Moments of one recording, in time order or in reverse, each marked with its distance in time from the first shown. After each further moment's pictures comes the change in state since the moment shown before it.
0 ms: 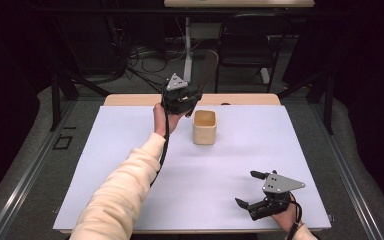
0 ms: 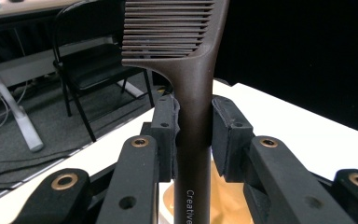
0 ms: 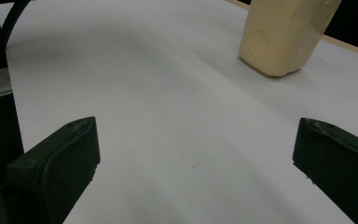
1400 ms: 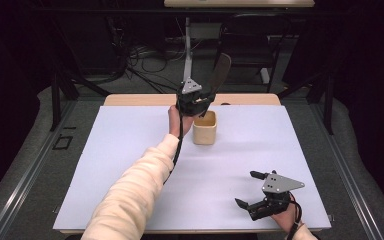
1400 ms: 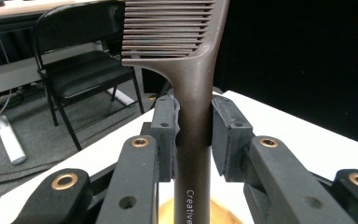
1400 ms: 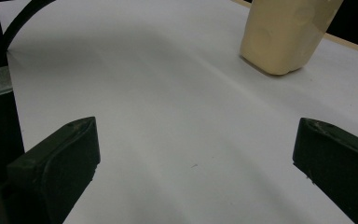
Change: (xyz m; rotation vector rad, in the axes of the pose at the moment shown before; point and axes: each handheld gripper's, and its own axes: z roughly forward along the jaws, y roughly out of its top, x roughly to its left) left arm -0.016 -0.009 0.041 -0.029 -0.031 -0.003; right arm 0.000 0.000 0.001 0.008 0.002 -0.003
